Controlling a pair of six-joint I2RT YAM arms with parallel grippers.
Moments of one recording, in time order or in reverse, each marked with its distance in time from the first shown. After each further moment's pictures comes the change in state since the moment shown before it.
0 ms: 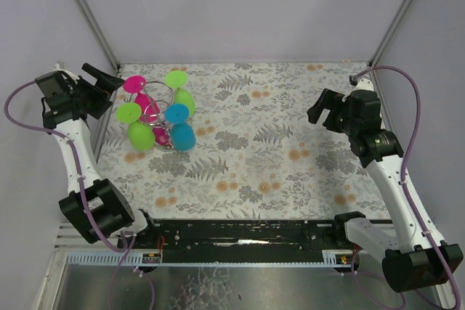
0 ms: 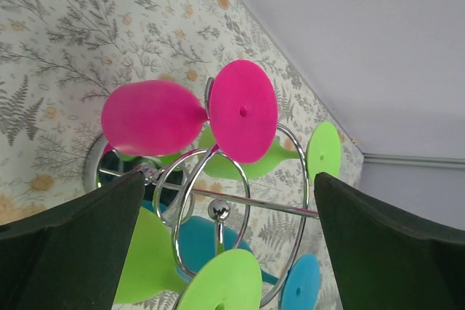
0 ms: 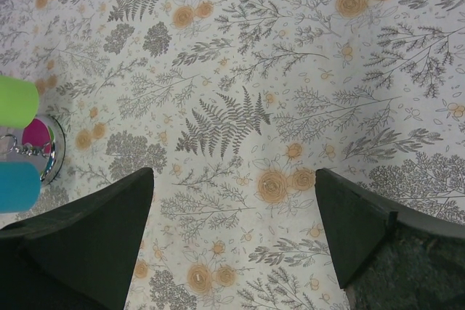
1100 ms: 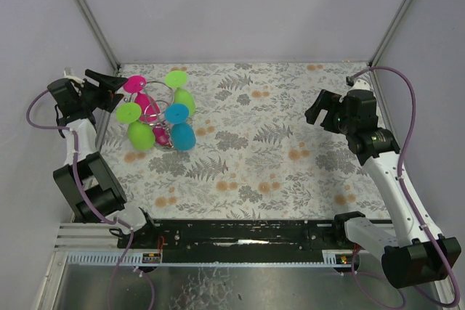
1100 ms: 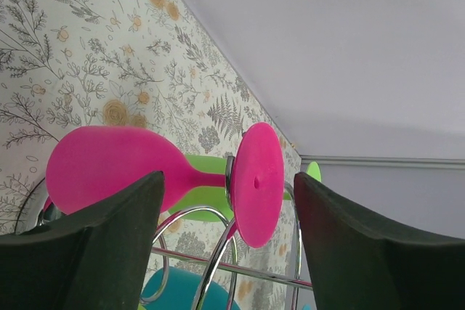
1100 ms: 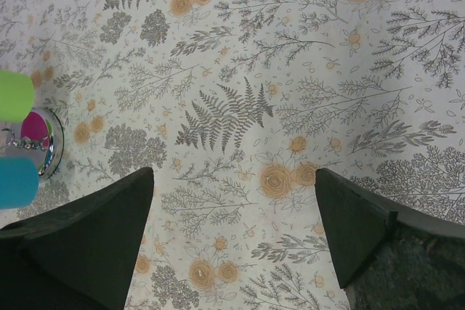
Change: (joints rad) left arm 0.008 0.166 -0.200 0.532 0.163 -0.272; right arm 0.000 0.028 -0.019 0.009 -0.022 0.017
